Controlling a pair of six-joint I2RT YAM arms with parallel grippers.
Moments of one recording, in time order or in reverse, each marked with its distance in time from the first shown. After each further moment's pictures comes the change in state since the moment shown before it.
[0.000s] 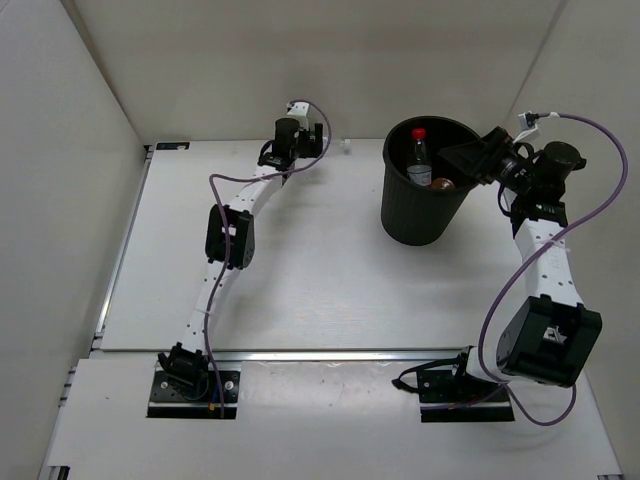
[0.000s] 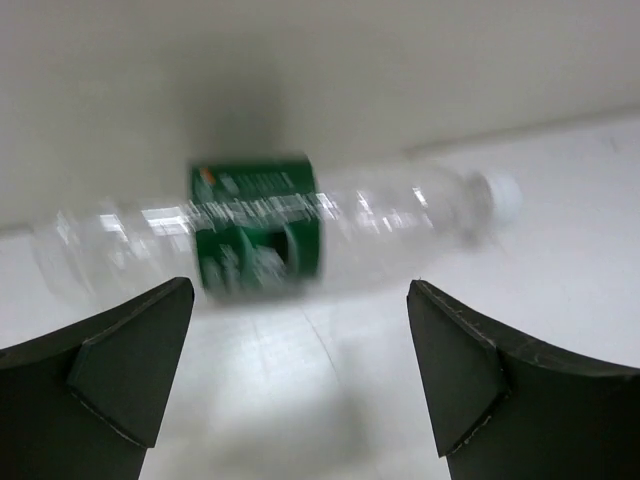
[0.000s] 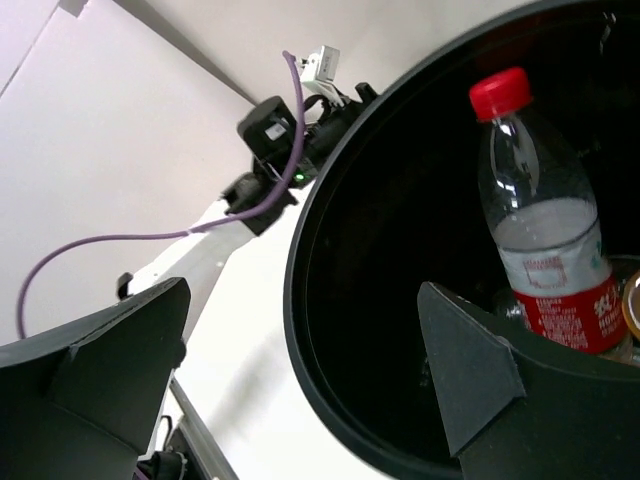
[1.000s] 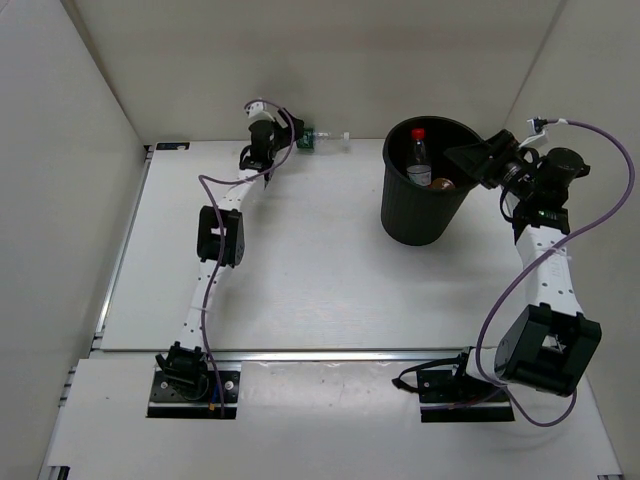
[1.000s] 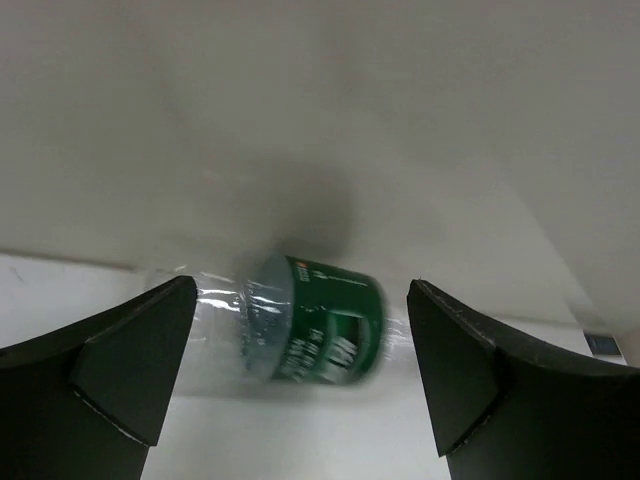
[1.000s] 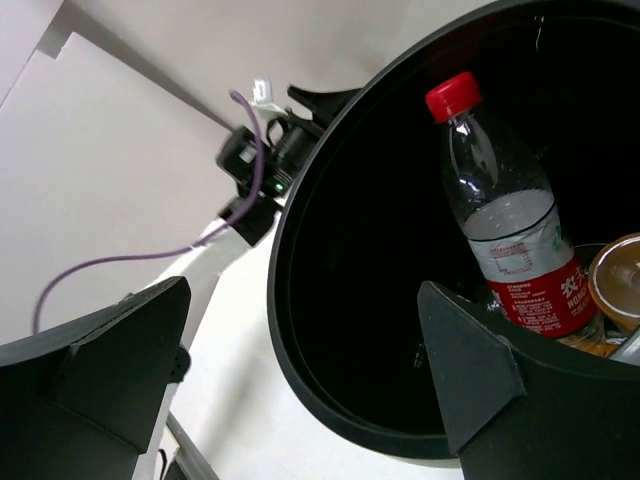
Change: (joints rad) left arm 0.103 0.045 0.025 0.199 0.045 -0.467; right arm -0.023 -0.061 -0.064 -0.004 0.070 0.019
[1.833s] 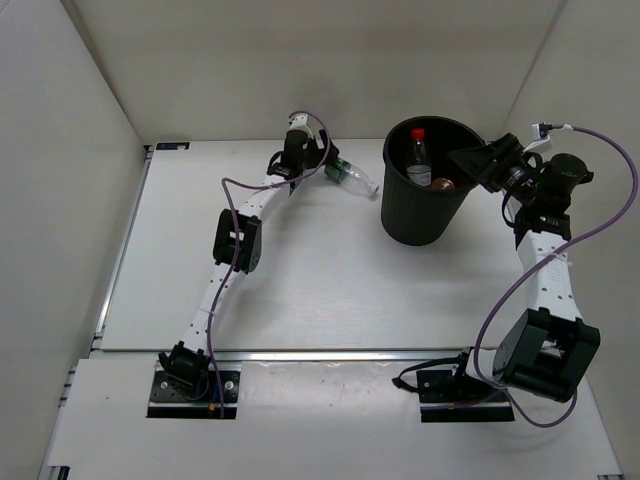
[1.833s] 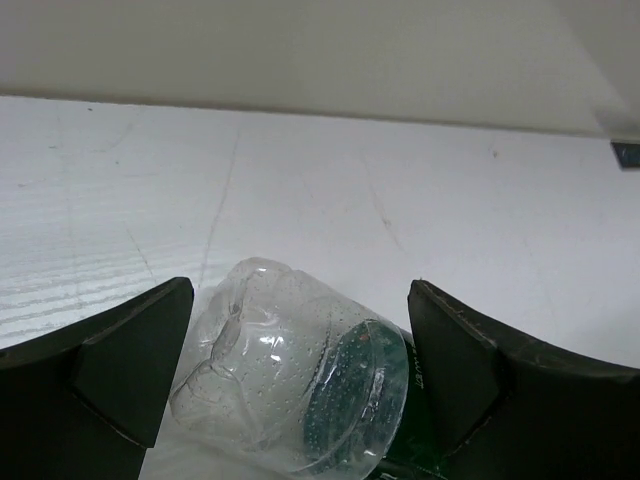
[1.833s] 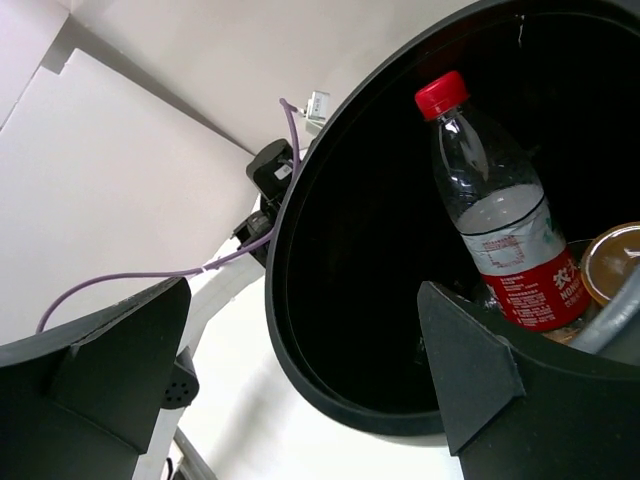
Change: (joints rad) left arm -0.135 0.037 0.003 -0.188 0.053 0.092; right arm -0.021 -0.016 -0.025 0.024 0.012 0.030
